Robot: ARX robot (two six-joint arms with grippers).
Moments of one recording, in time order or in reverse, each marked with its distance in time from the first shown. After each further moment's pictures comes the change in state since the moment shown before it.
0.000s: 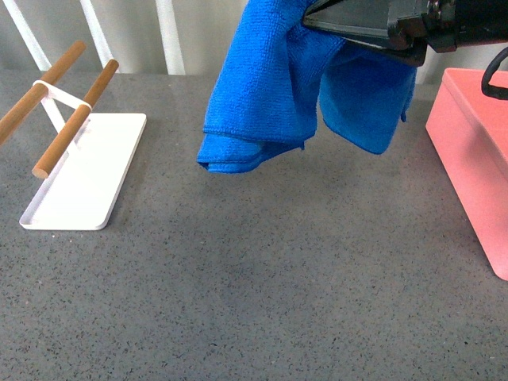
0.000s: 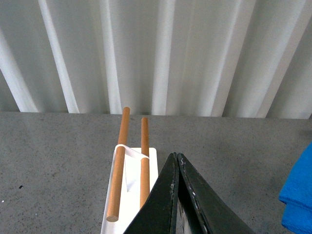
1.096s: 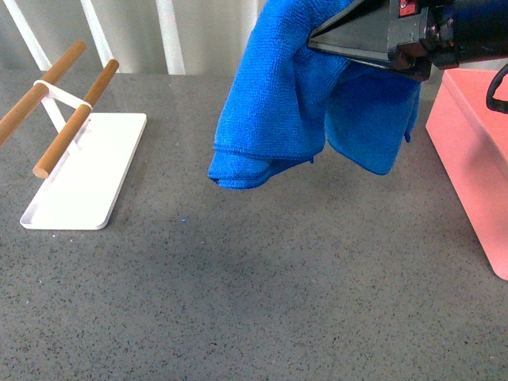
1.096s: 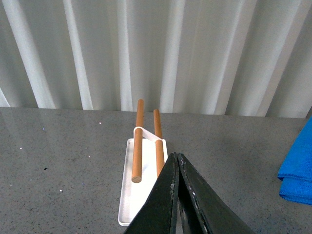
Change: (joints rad) left arm 0.131 -0.620 -0.180 -0.408 0.128 0.001; right arm 0.006 -0.005 0.007 -0.085 0.050 -0.078
